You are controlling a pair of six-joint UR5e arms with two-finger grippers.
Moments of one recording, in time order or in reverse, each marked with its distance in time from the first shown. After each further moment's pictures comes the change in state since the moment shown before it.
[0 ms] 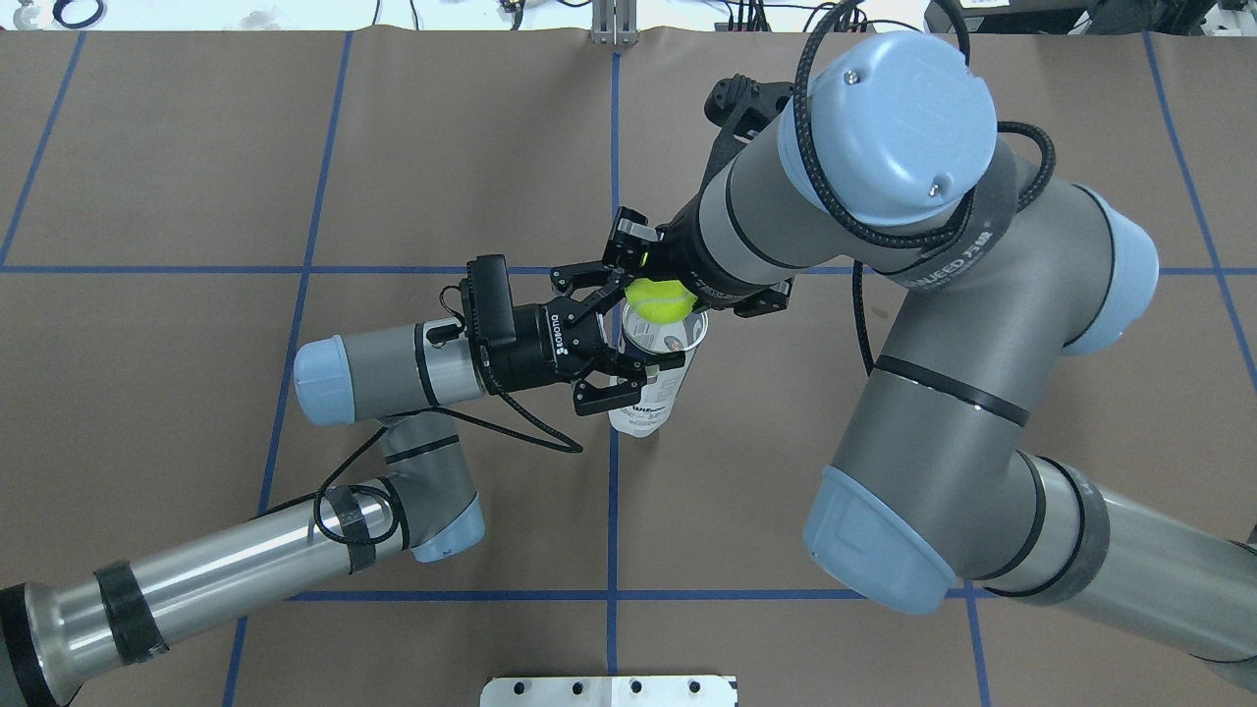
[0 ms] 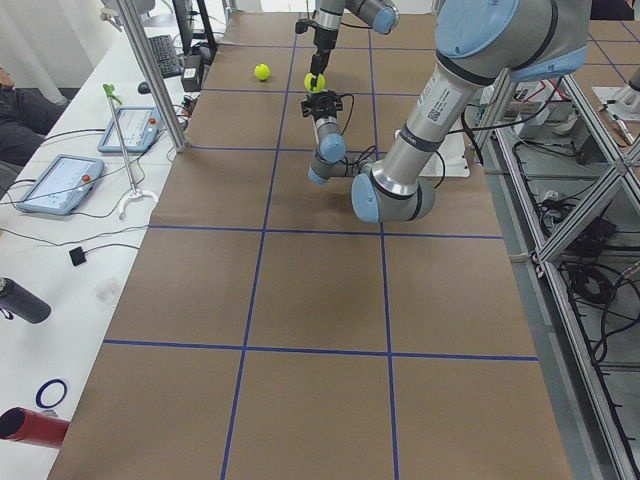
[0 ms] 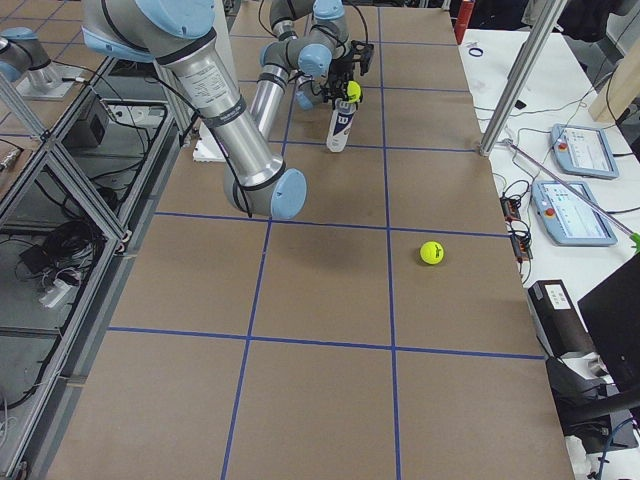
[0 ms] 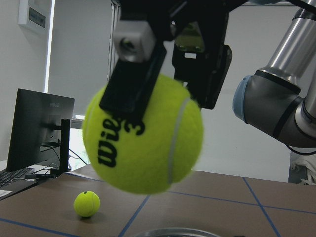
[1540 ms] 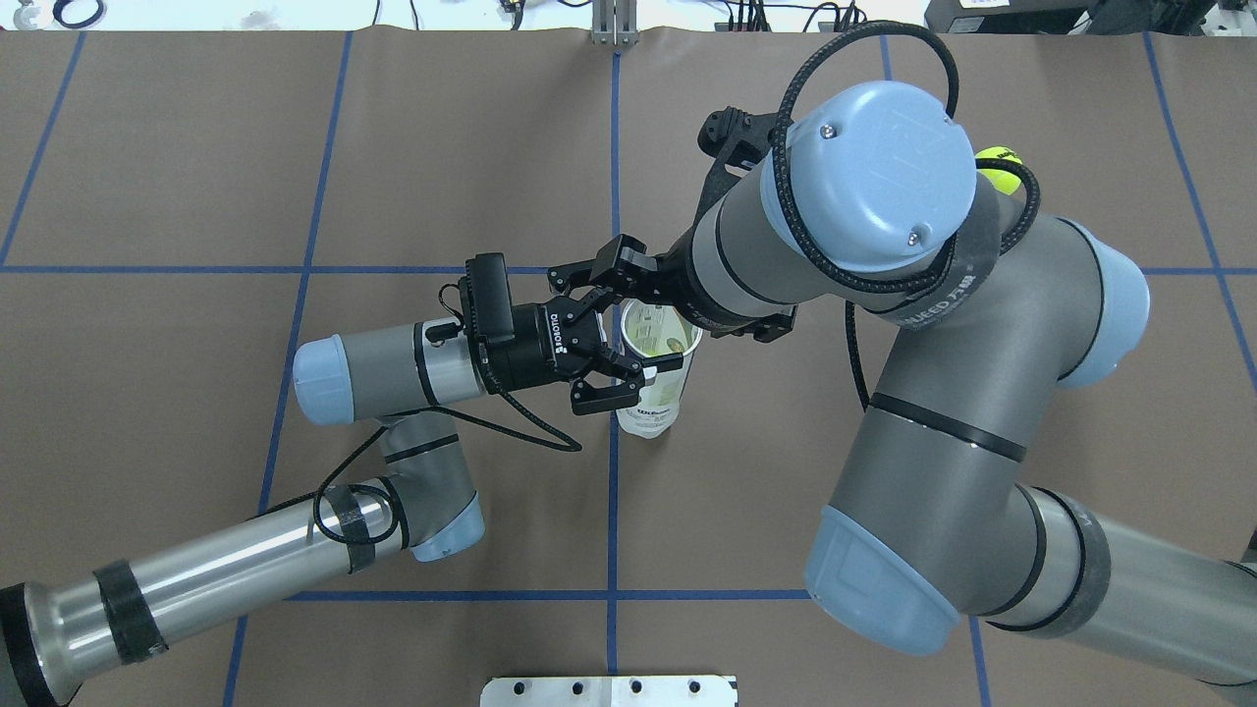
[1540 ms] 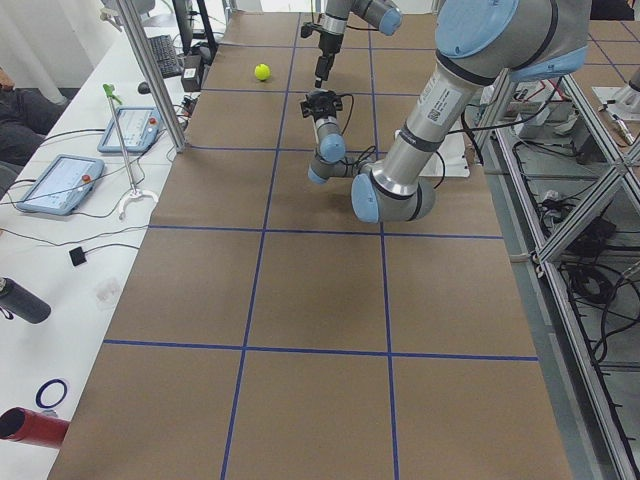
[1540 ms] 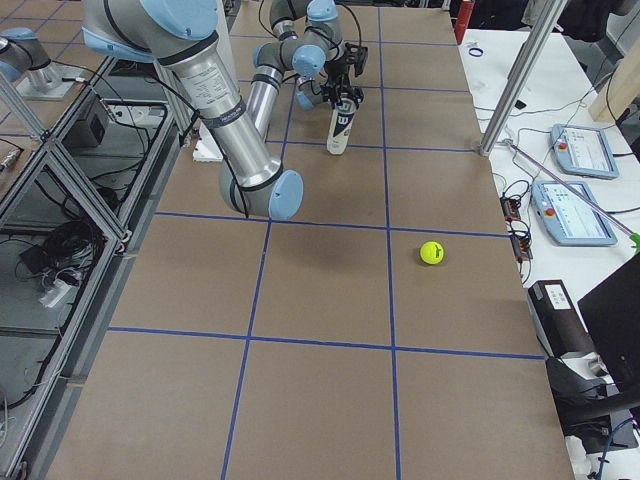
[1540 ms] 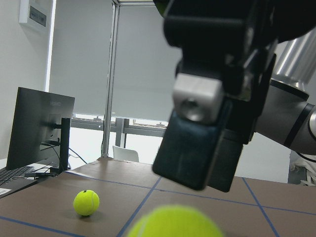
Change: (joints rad) left arm -0.002 0.001 0.000 -0.001 0.001 -0.017; right arm -0.033 -0.009 0.021 -0.034 -0.038 -0.007
